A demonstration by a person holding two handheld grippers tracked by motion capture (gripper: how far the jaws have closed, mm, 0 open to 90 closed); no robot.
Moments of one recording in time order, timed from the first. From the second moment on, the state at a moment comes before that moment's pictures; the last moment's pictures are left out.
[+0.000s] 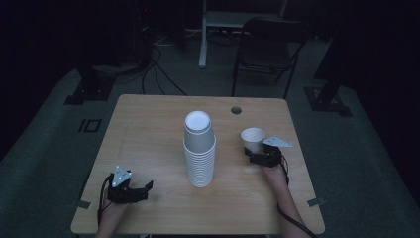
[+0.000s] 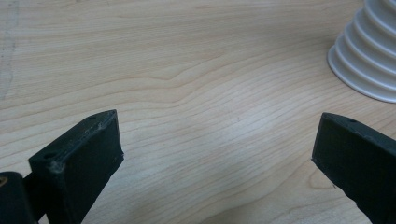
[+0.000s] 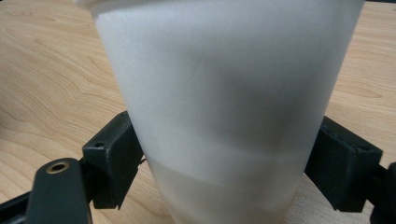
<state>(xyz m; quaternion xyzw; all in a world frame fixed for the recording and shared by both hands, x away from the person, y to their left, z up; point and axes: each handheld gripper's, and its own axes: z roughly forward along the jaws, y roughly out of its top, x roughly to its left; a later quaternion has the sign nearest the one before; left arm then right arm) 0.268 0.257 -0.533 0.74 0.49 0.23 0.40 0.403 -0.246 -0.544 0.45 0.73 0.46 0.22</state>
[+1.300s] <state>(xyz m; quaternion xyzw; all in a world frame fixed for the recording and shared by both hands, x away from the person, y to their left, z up) 0.268 0.273 -0.537 0.72 0.52 0.23 0.40 0.358 -0.278 -0.546 0.45 0.75 0.46 0.19</state>
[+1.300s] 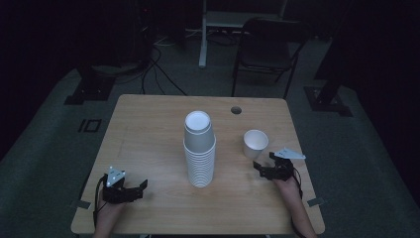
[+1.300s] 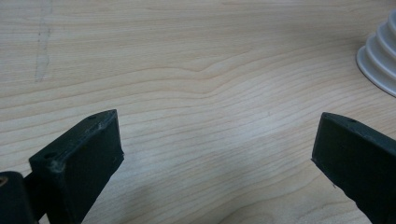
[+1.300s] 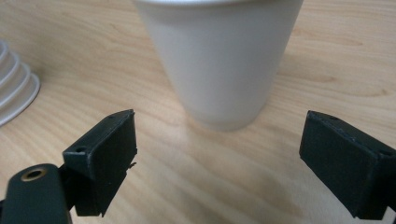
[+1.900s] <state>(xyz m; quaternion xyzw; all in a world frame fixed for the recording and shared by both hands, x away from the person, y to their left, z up) 0.267 0.273 -0.539 0.72 0.52 0.23 0.39 0.320 -0.292 -0.545 0.45 0.75 0.45 0.18</state>
